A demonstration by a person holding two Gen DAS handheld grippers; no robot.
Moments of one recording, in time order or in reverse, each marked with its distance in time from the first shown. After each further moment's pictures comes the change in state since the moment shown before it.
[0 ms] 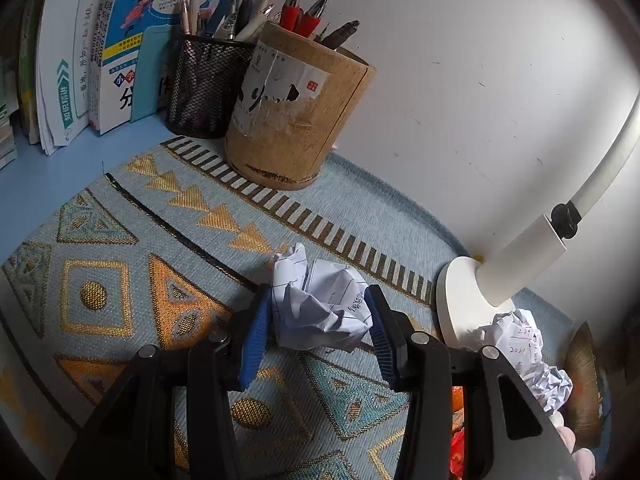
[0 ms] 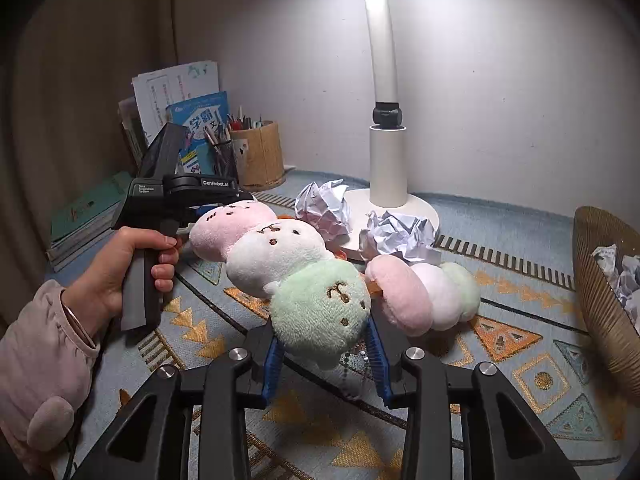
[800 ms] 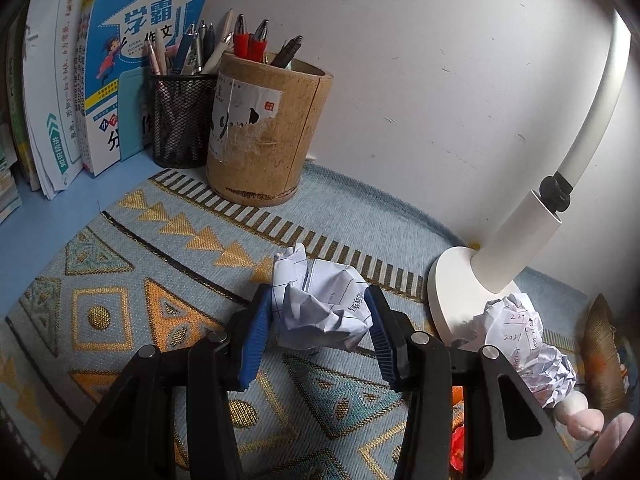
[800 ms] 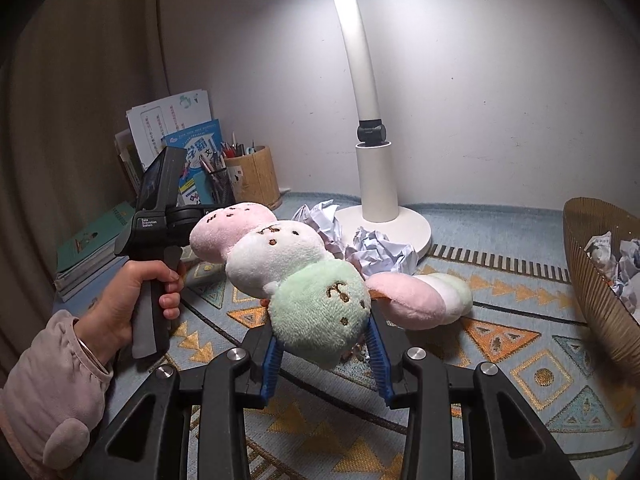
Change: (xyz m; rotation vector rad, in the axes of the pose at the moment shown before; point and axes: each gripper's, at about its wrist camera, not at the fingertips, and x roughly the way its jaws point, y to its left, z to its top) left arm -0.017 -0.011 0.006 0.148 -0.042 0.050; right arm -0.019 -0.008 -0.001 0.072 -0.077 0.013
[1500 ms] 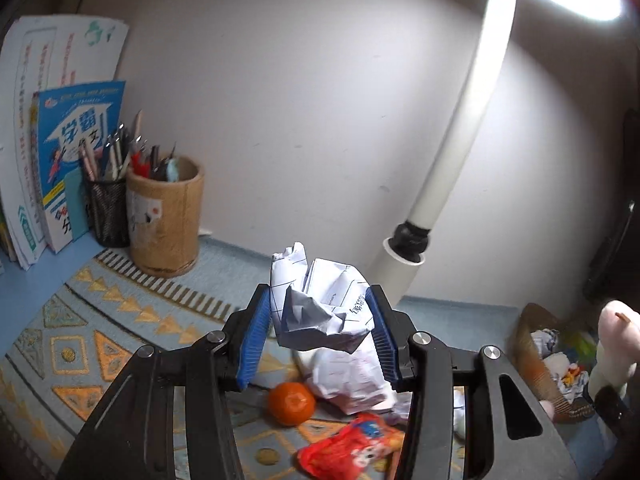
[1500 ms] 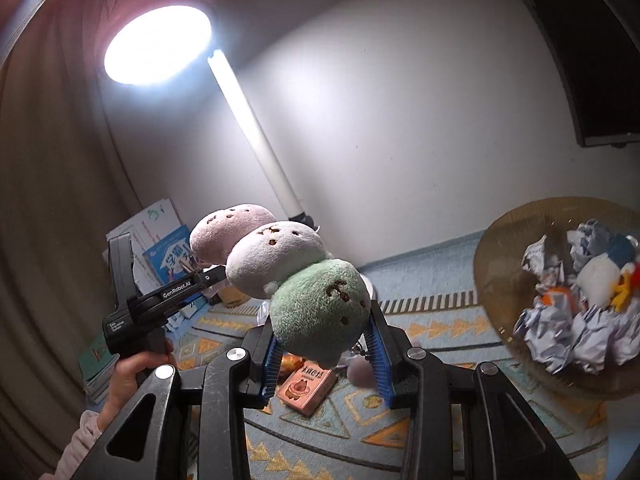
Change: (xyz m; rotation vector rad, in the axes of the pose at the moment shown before) left arm -0.055 -0.122 0.011 0.116 -0.188 -0.198; right arm -0.079 -0.080 0.041 0.261 -0.199 -0.018
